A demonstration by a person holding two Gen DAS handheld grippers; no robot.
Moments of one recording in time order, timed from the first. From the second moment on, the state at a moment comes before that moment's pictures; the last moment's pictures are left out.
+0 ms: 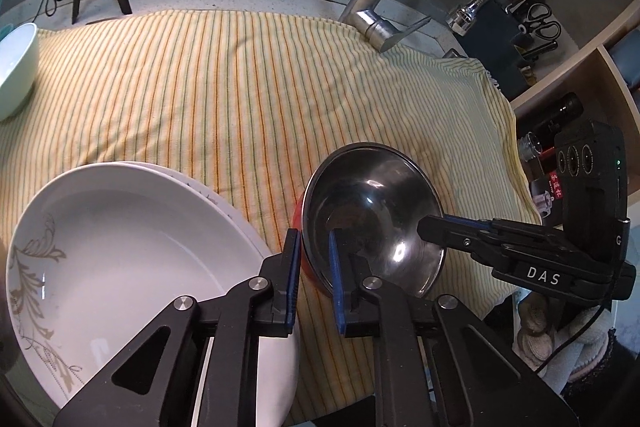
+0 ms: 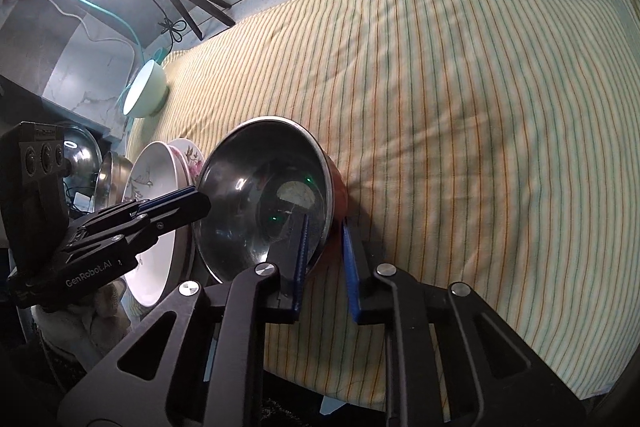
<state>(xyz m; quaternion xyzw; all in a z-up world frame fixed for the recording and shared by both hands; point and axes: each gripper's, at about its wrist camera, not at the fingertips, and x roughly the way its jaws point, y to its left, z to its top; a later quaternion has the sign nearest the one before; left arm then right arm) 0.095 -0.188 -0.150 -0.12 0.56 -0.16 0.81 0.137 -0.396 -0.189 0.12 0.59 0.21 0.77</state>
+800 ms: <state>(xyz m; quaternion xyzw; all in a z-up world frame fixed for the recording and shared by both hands) 0.088 -0.173 -0.122 -0.14 0.53 -0.17 0.82 0.132 -0.391 -0.158 0.13 0.57 0.21 0.79</state>
